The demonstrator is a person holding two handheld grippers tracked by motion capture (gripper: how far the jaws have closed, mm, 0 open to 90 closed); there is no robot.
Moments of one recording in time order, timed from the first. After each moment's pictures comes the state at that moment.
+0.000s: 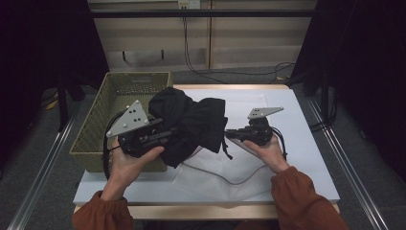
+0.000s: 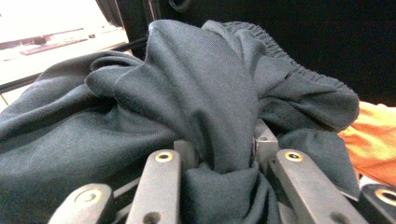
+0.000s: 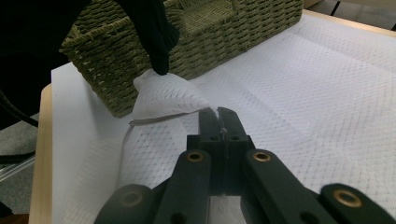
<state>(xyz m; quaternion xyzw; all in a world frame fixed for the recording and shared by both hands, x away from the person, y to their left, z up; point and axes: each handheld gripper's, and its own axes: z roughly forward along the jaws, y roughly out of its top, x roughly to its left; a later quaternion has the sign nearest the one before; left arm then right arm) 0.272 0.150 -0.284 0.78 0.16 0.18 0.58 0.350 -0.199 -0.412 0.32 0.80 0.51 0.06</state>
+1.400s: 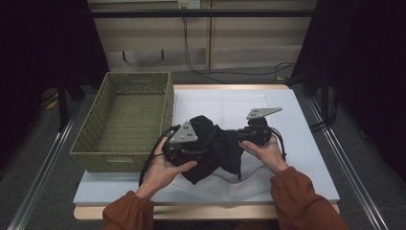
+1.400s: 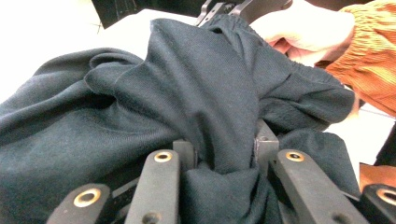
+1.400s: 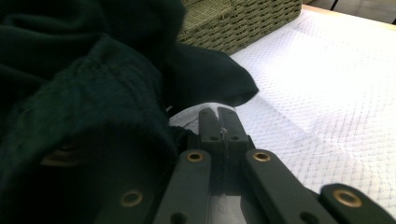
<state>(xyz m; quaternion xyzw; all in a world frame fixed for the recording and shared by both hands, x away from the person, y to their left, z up) 0.302 0.072 -0.372 0.86 0.16 0.10 0.47 0.351 -0.197 -0.415 0.32 0.80 0.51 0.06</state>
